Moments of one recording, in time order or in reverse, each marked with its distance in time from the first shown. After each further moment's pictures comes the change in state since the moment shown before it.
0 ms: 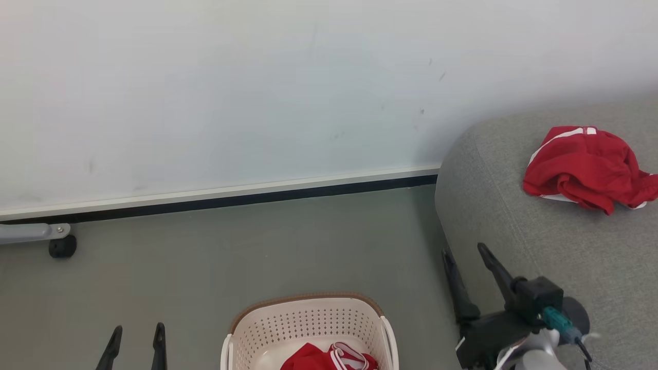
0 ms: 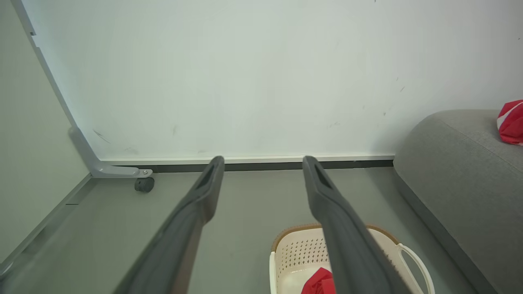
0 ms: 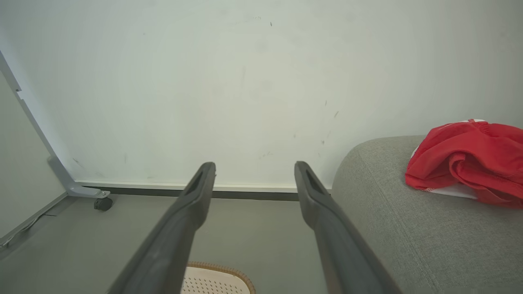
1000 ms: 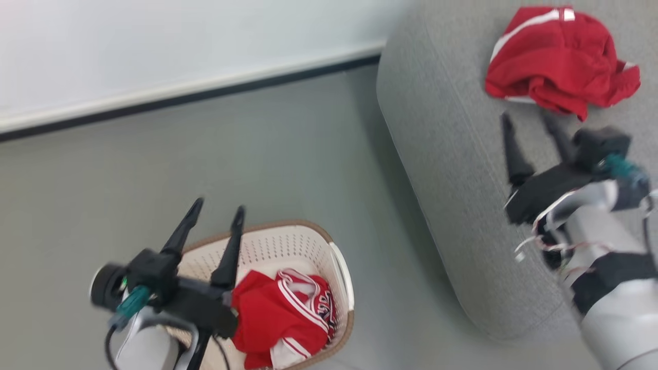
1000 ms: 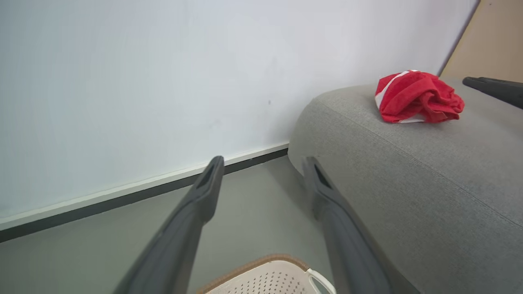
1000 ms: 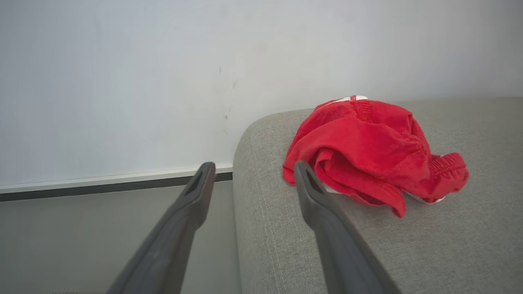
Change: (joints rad) left arm -0.454 -0.042 -0.229 0.121 0.016 -0.099 0.001; right arm -0.545 -0.081 -0.038 0.449 0.080 0.108 0.000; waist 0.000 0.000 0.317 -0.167
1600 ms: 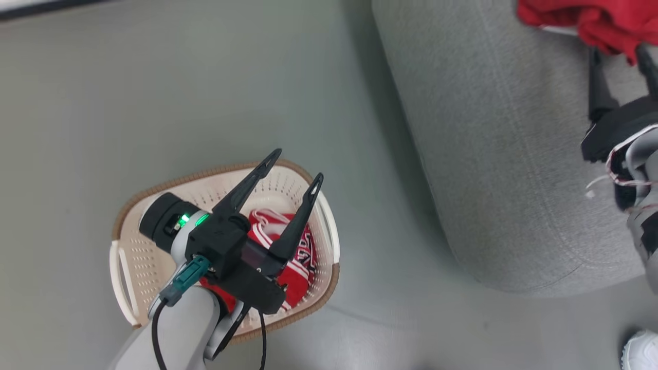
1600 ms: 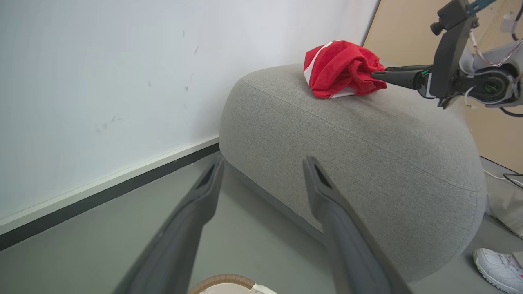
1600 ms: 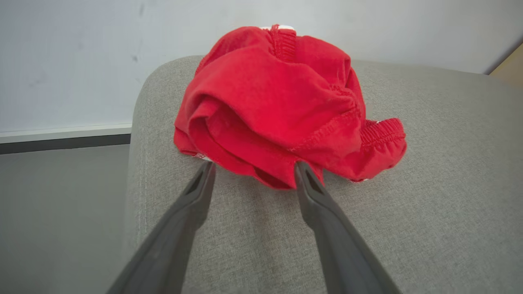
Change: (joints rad) left arm -0.158 -0.001 -0.157 -0.122 0.098 -0.075 0.034; right arm -0.223 -0.121 -0.006 0.190 0.009 -0.007 0.001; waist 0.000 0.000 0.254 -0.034
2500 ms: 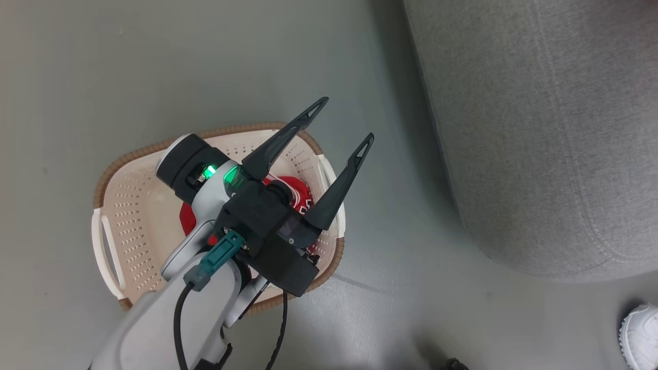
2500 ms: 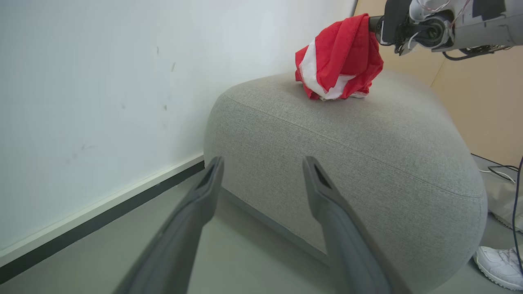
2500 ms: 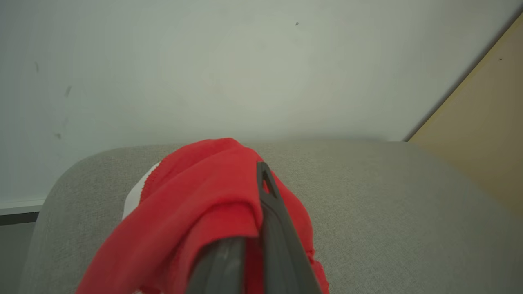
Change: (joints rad) left arm -0.132 -0.014 -0.045 -0.139 0.071 -0.011 0.099; right arm -0.261 -0.181 -0.058 -0.074 -0.007 -0.072 0.047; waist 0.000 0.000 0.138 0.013
